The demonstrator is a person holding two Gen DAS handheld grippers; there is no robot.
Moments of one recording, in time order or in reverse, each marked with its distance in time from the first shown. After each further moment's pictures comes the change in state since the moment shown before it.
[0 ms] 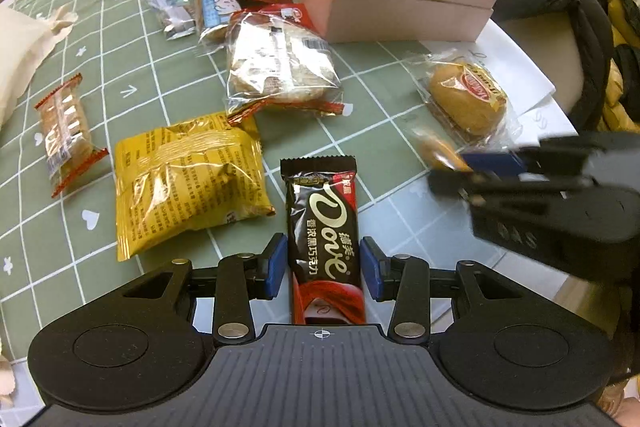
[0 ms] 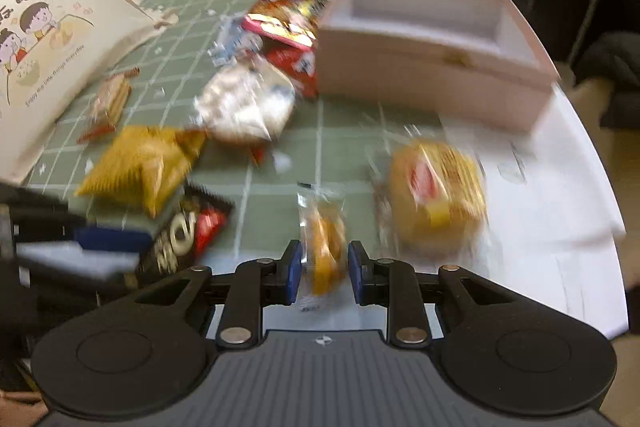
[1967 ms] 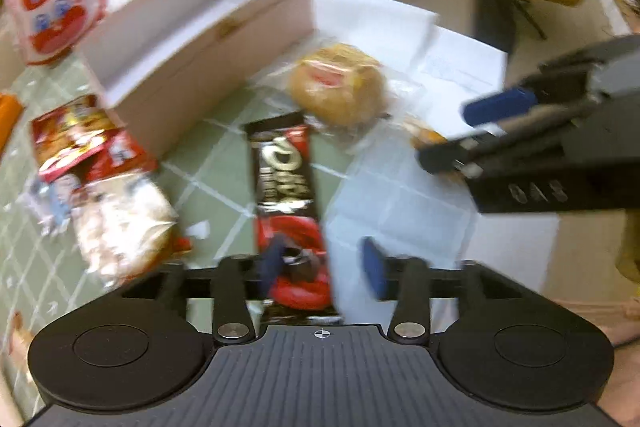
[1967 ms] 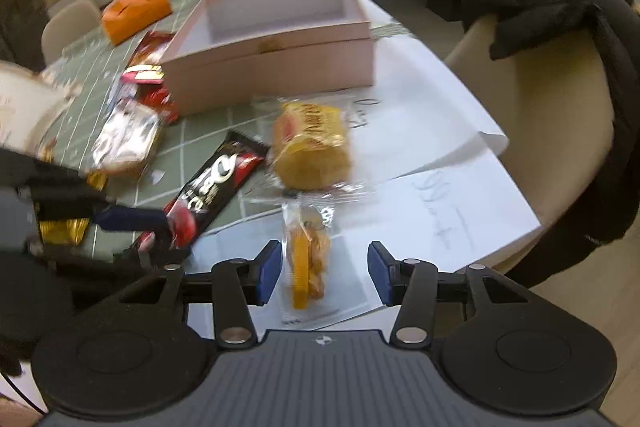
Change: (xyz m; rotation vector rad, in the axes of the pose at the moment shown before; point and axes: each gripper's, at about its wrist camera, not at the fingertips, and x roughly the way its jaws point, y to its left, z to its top) left arm 0.035 -0.100 0.035 0.590 0.001 -0.055; right arm -0.035 -0.082 -0.034 0.298 -0.076 -0.133
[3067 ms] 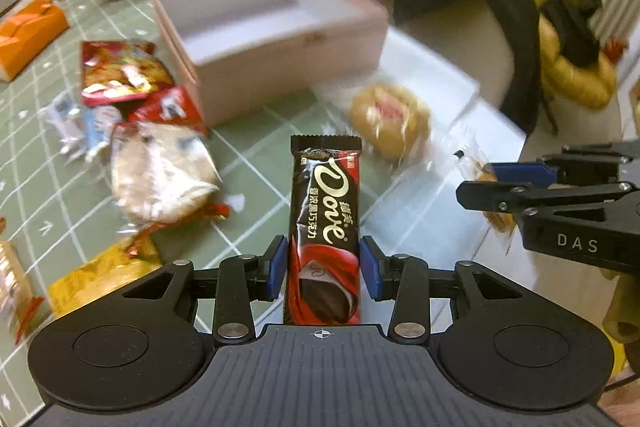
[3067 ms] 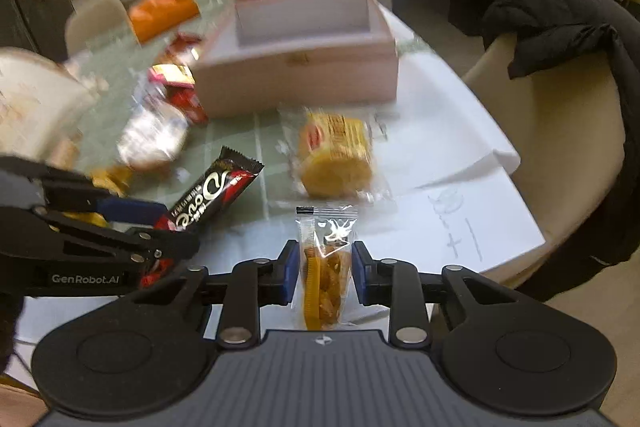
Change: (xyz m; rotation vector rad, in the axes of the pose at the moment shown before) left arm -0.034 0.041 -0.020 -0.349 -0.122 -0.035; right arm -0.021 0.006 0.004 -0.069 -0.037 0.062
